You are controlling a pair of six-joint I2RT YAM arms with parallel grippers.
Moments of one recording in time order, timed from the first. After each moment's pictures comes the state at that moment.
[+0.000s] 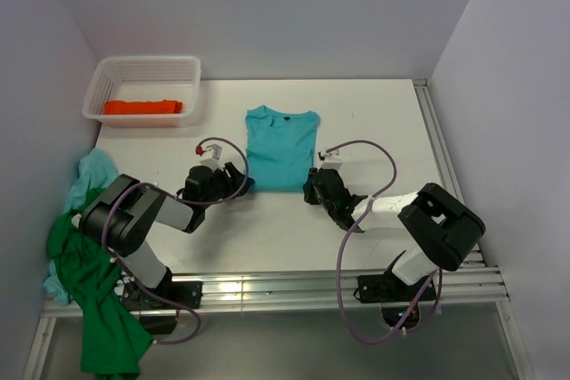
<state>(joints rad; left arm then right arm) -0.45 1.67 0.37 0.90 0.16 -0.67 0.73 1.51 0.47 0.45 0.35 0.57</state>
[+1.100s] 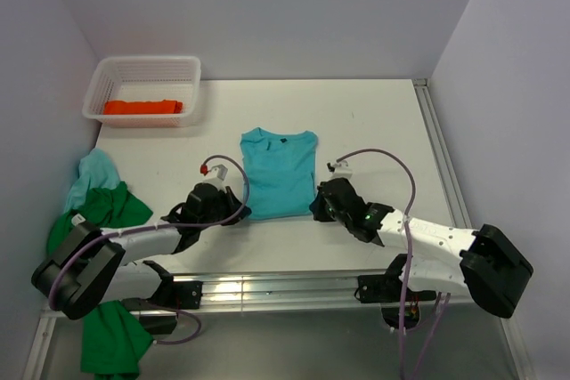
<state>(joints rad) -0.61 1.27 0.29 0.42 0.09 -0.75 0.80 1.13 0.45 -0.02 0.24 0.71</state>
